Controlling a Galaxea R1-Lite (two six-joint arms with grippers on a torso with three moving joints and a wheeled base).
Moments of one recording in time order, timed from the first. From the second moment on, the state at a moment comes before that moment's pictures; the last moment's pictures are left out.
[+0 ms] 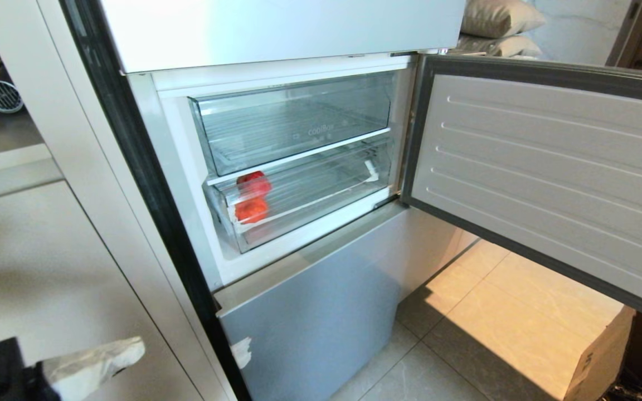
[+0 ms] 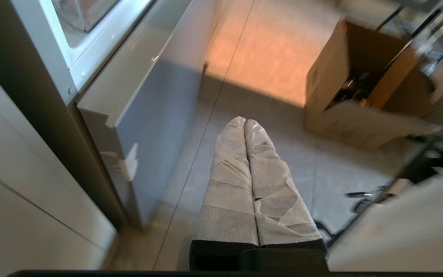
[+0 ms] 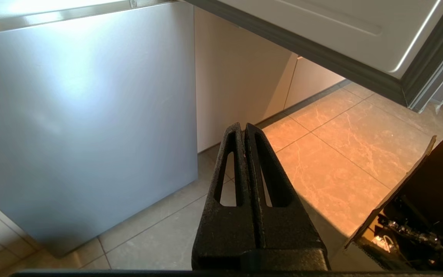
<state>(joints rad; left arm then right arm) -0.14 0.93 -0.39 -0.23 -0.49 0.03 0.01 0.00 0.00 0.00 0.01 -0.03</state>
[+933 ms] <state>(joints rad) -0.57 1.88 -0.70 -1.17 0.34 0.09 0.01 0.00 0.00 0.00 0.00 0.00</state>
